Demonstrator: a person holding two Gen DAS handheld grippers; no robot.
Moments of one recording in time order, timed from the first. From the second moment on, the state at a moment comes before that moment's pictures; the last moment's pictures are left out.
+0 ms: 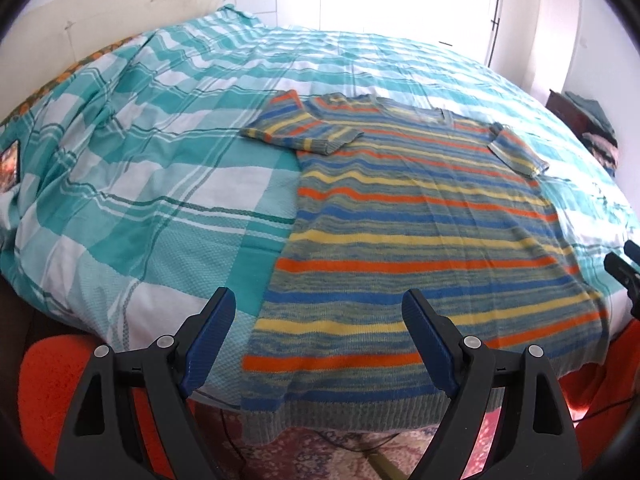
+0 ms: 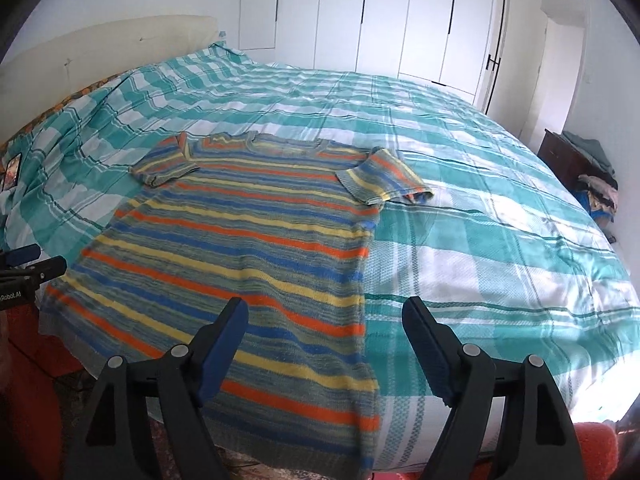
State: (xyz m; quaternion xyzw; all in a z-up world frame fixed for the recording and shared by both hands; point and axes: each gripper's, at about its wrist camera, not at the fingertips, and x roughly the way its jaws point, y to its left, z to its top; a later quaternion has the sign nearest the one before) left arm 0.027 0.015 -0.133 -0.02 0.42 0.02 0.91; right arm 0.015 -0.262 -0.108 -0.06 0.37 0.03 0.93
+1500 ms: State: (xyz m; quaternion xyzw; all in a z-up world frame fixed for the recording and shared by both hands) left arm 0.048 -0.010 -0.173 0.02 0.49 0.01 0.87; right arm 0.022 -0.284 -0.116 -0.04 0.37 0.03 0.93
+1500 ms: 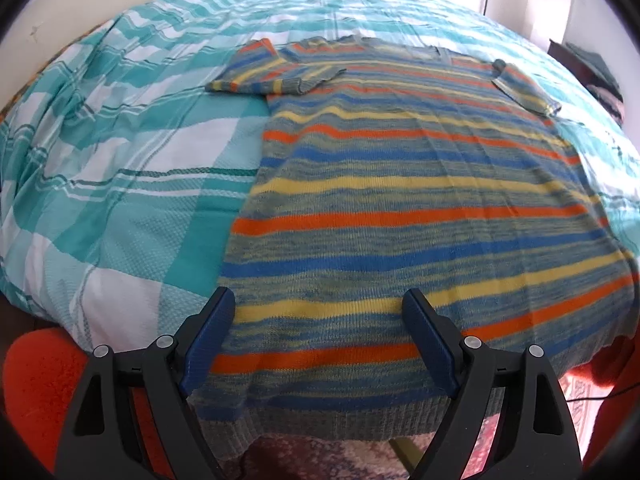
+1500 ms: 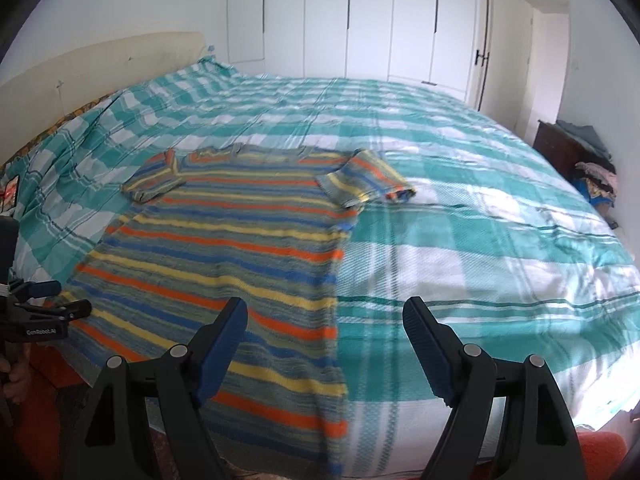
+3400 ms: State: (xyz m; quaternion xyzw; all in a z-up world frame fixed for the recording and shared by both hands) left arm 0.071 0.054 -0.171 -0.05 0.50 0.12 0.86; right arm 0.308 -0.303 -0.171 -0.16 0.49 0.12 0.85
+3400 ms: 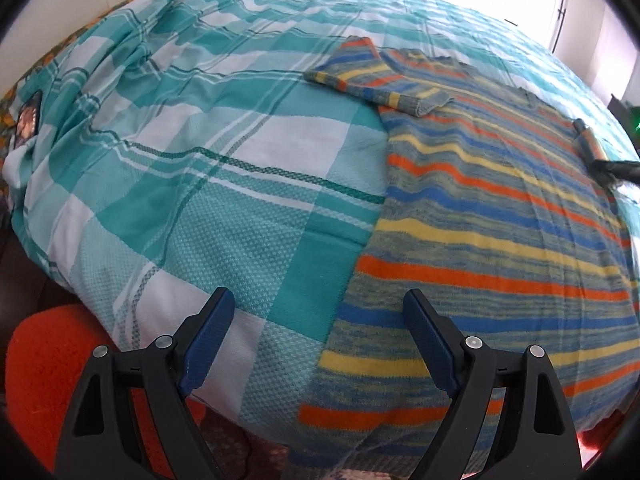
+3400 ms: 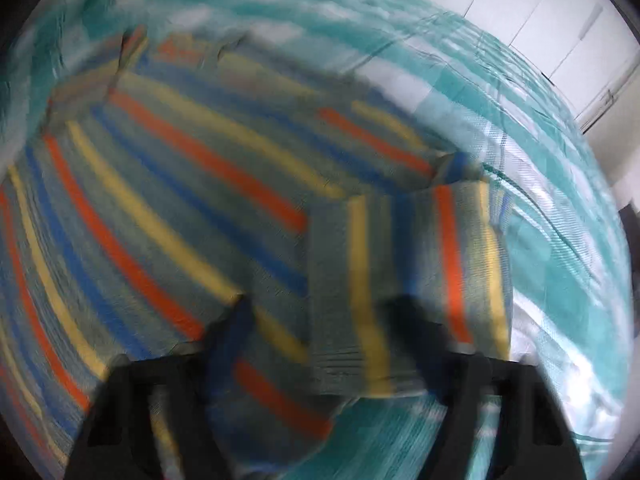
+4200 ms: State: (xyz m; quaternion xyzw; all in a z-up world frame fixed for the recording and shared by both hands) left arm 0.077 0.033 -0.178 -0.01 0.51 0.12 0.85; right arm 0.296 -0.294 -0.187 -0.20 0.48 0.17 0.84
